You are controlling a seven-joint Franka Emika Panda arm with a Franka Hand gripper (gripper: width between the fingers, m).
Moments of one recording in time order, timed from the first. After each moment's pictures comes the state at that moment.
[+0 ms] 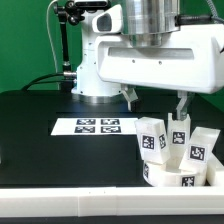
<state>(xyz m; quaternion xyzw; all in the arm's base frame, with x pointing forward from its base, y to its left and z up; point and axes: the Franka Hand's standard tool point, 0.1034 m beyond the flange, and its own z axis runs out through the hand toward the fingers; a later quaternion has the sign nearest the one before) 0.602 0.045 0.110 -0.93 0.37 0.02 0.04</state>
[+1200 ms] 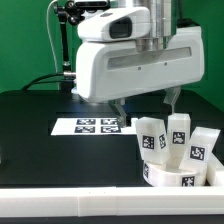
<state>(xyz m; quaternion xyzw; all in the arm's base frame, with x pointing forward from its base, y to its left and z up) 0.603 0.033 0.102 -0.96 -0.27 -0.01 0.02</state>
